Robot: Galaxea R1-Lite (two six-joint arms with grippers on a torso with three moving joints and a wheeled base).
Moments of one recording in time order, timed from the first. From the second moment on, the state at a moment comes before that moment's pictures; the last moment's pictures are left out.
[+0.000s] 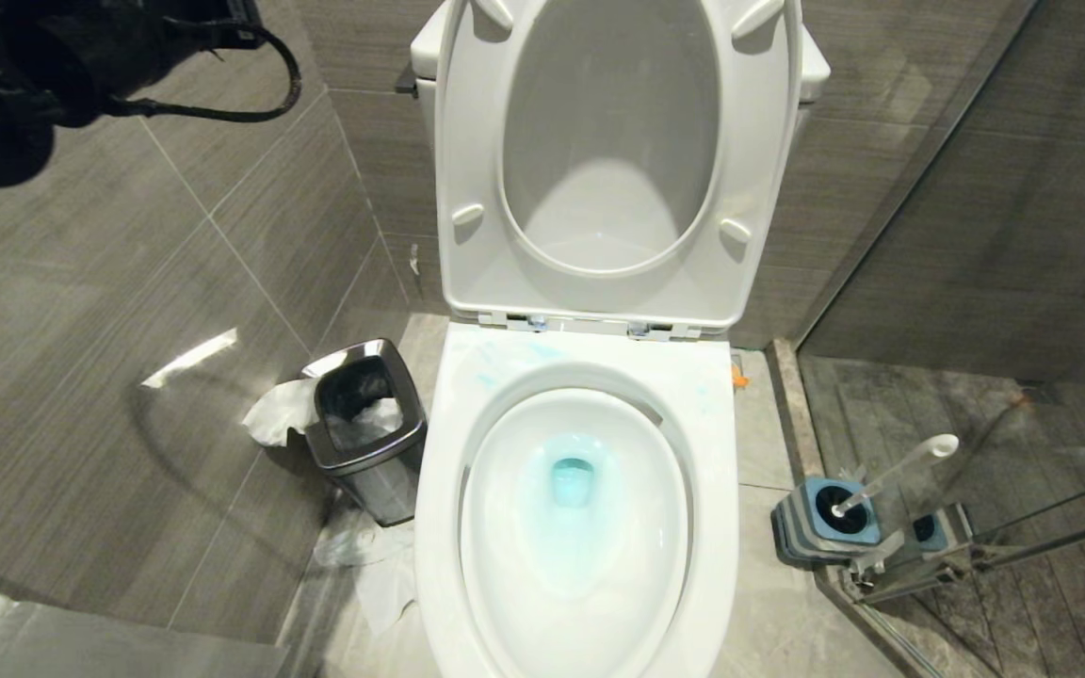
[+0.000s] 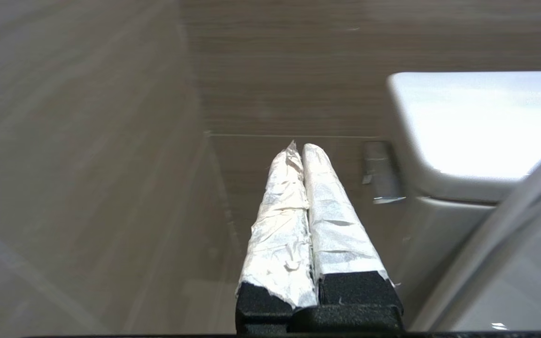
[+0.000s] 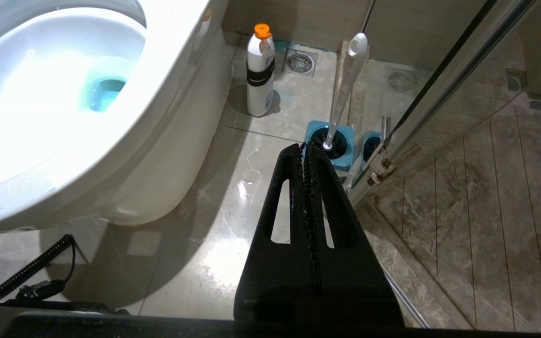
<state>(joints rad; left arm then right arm) -0.20 1.87 -1.95 -0.32 0.10 0.11 0.00 0.00 0.00 0.00 0.00 -0.02</state>
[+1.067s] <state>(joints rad) -0.31 1.97 -1.95 -0.58 0.12 0.11 0.00 0.00 0.00 0.00 0.00 -0.02</state>
